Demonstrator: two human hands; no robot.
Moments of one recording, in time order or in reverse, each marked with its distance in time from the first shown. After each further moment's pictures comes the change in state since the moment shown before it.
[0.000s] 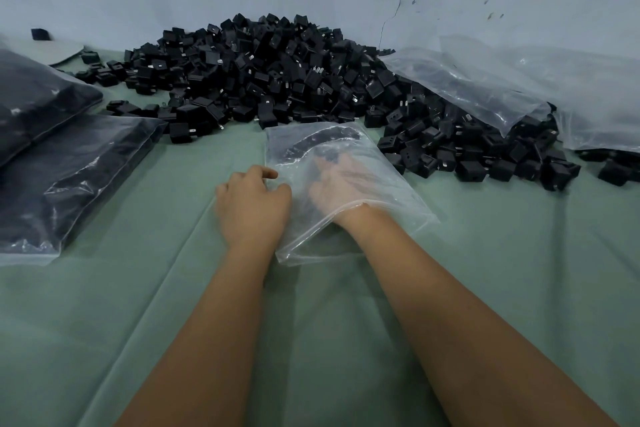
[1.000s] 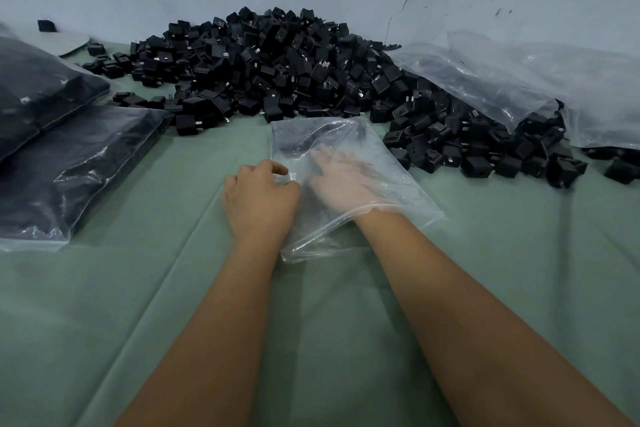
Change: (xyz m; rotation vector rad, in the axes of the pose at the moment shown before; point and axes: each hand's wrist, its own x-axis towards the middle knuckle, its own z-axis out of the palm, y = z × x) left_hand -0.002 0.000 0.002 0.060 -0.004 0.014; right_hand 0.001 0.002 -0.005 -0.142 0.031 -0.209
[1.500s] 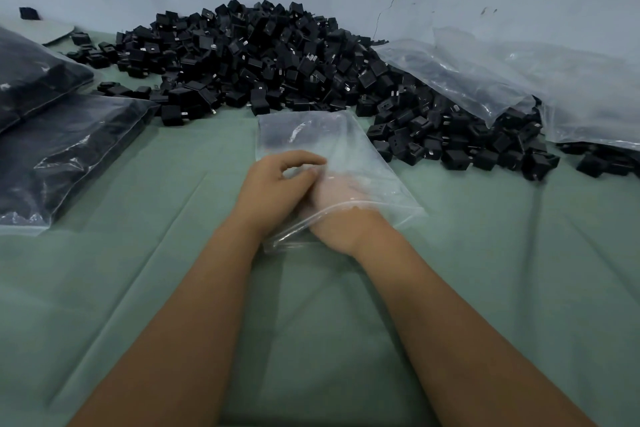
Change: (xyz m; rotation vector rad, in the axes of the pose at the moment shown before) left_hand -0.015 0.012 0.001 -0.482 -0.287 0.352; right_hand -0.073 -0.008 -0.017 -0.150 0.012 -0.222
